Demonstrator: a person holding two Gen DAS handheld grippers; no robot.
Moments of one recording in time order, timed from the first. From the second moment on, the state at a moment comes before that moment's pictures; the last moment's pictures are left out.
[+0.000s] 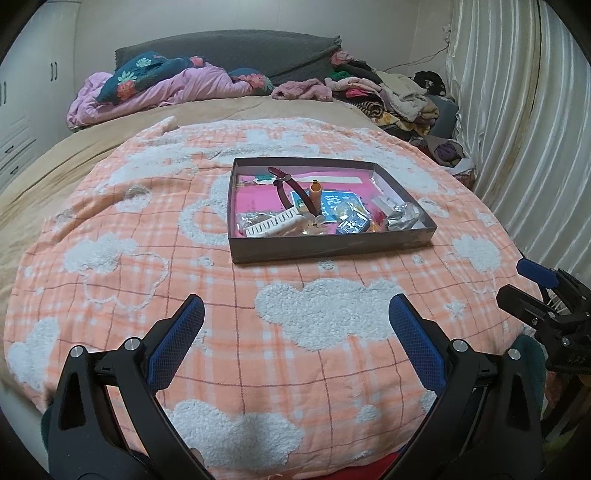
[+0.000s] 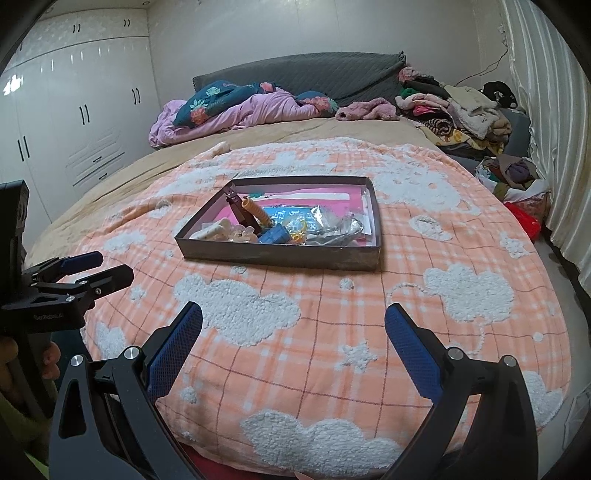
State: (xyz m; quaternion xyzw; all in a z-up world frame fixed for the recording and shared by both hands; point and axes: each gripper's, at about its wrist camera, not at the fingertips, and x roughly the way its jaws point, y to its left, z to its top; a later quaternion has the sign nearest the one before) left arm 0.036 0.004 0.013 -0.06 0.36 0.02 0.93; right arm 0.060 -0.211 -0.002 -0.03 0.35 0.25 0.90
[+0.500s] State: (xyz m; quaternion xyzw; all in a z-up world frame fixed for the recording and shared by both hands) left arm 0.034 0.007 0.016 -0.06 0.35 0.02 0.93; right arm 0.059 -0.210 0.001 -0.03 0.35 0.25 0.90
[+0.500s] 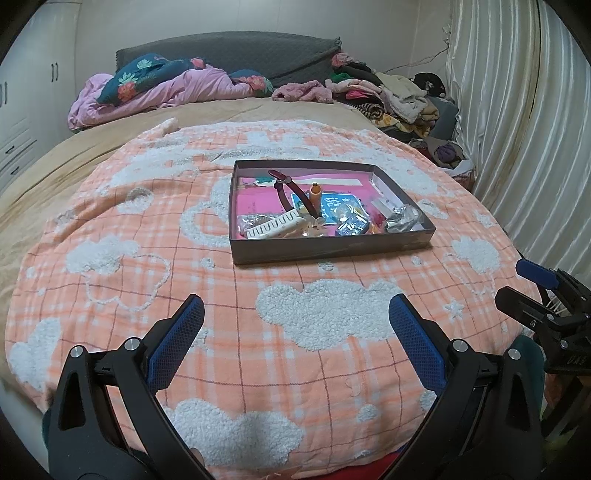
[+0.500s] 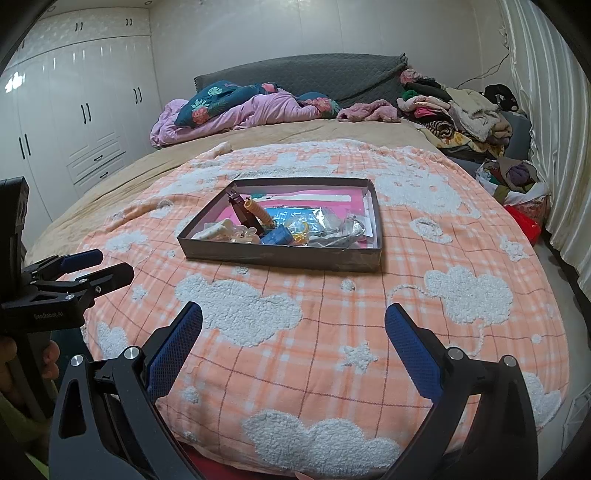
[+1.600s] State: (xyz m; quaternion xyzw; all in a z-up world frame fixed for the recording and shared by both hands) left arm 0.032 0.008 0.019 -0.06 0.35 0.02 0.93; right arm 0.059 -0.208 0.004 -0.03 0.34 0.25 0.91
